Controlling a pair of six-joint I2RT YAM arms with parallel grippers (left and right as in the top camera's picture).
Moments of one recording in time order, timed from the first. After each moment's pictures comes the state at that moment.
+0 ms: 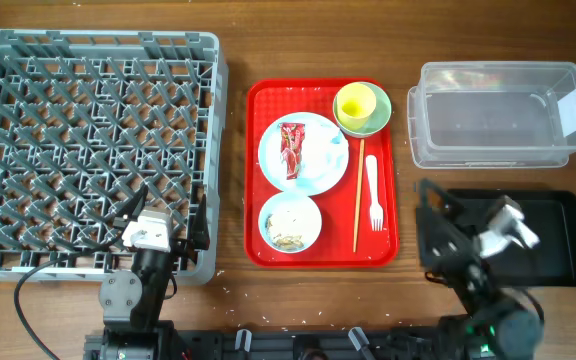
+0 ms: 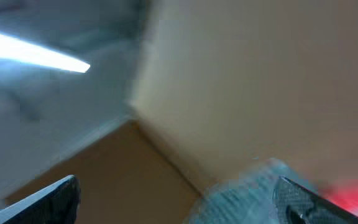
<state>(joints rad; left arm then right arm) -0.04 0.01 0.01 -0.06 0.14 0.01 0.08 0.03 0.02 0.57 -0.45 1.18</state>
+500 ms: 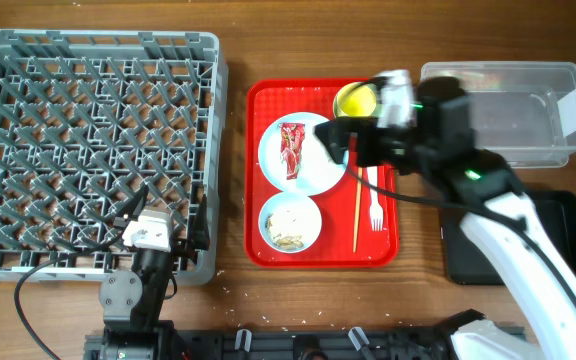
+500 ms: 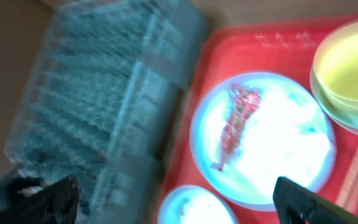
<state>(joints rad) -0.04 0.02 0.01 -0.06 0.14 0.01 0.40 1.33 1.12 -0.55 -0.38 0.43</state>
